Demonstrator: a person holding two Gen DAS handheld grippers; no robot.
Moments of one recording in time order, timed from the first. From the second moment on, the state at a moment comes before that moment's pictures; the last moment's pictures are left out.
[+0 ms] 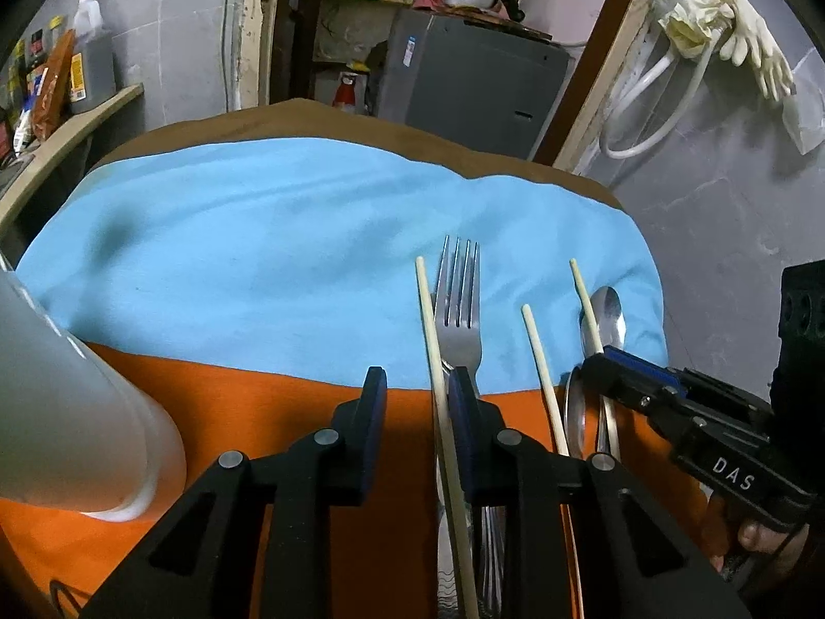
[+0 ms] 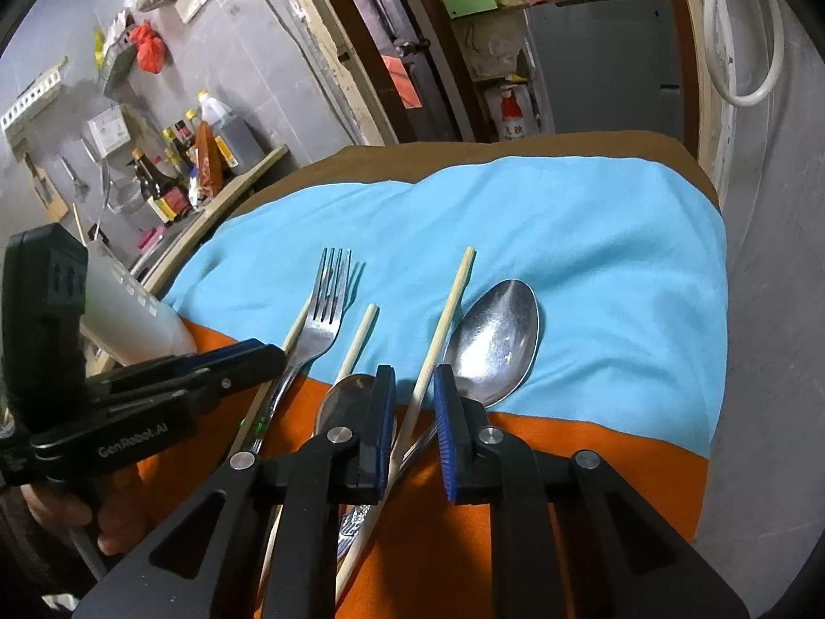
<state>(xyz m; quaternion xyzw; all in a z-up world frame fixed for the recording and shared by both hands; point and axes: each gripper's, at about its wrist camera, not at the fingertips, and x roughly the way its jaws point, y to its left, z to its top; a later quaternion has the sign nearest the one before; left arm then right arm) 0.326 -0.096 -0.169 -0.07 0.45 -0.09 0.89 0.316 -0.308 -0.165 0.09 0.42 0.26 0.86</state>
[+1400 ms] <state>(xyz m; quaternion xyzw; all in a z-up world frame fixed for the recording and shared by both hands) 0.341 -0.085 -0.166 -0.14 0.49 -0.12 0.85 0.338 -0.318 -0.176 0.18 0.44 0.27 0.84</state>
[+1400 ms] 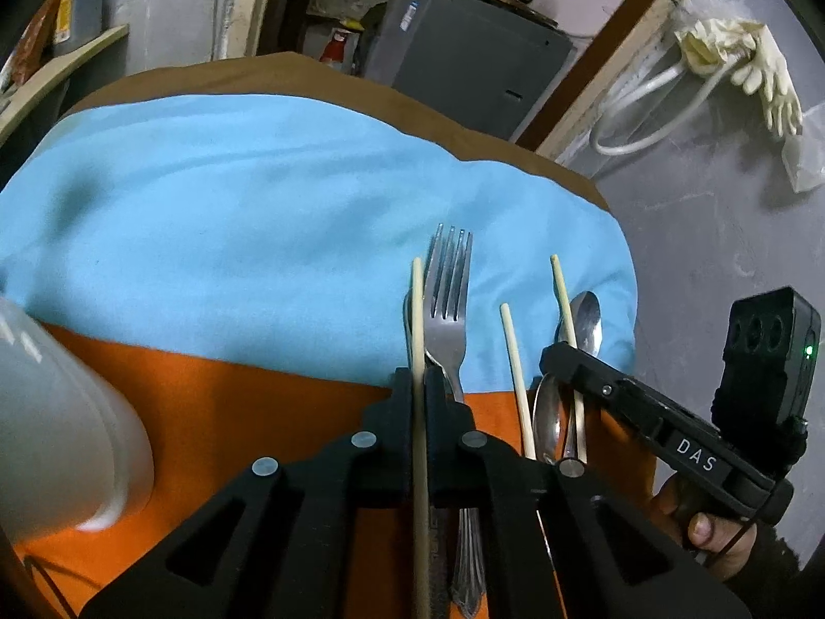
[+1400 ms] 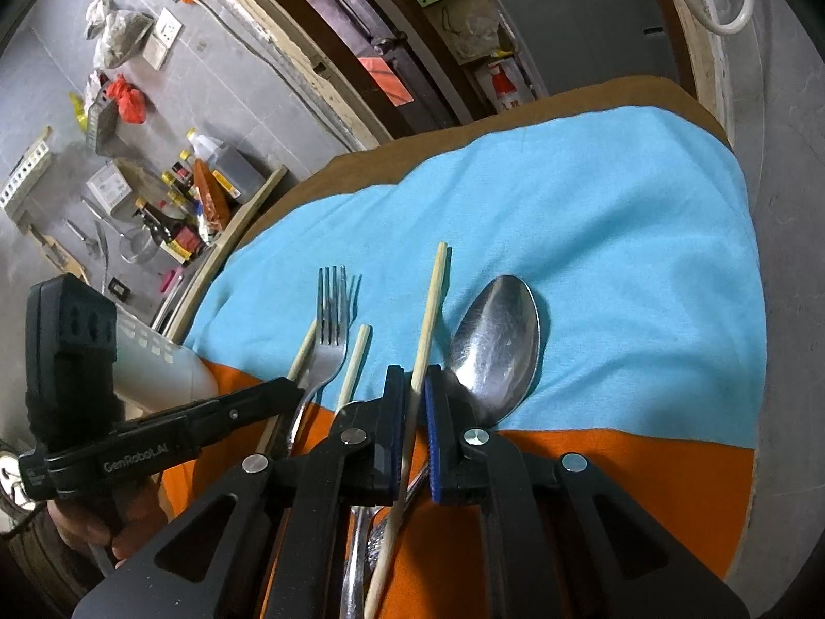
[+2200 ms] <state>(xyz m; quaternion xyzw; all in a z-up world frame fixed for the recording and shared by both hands) 0.253 -0.063 -0.061 -0.16 0.29 -0.19 0.92 0.260 -0.294 -0.066 0.19 0.26 0.24 0.92</state>
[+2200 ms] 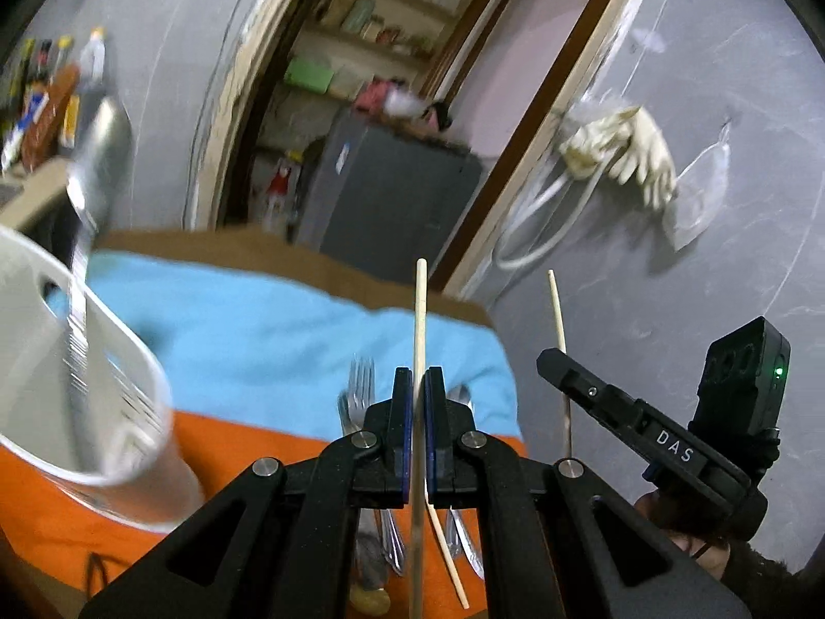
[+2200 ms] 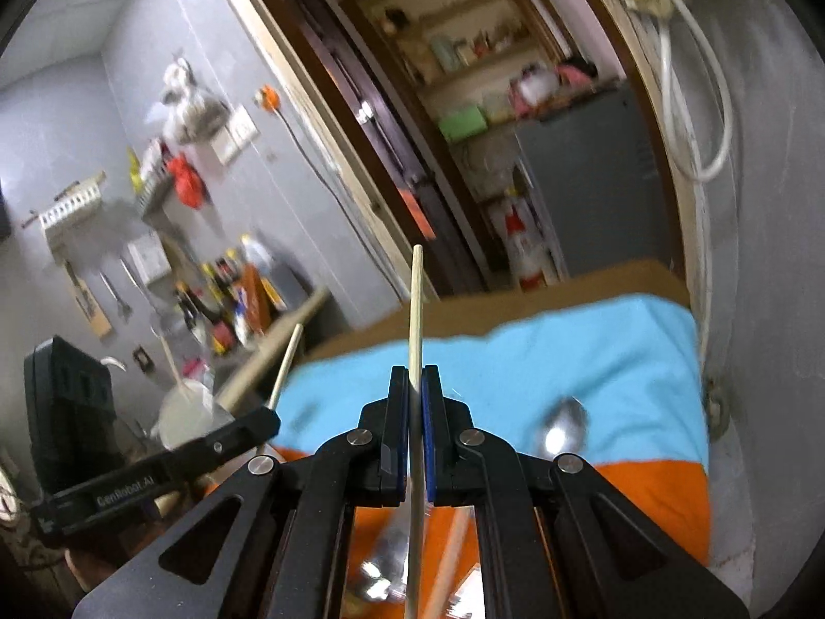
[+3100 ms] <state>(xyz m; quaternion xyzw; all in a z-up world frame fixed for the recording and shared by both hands) 0.267 0.181 -0.015 -0.23 0.08 -0.05 0.97 0.281 -0.109 -0.031 0.20 0.08 0.31 0.93</state>
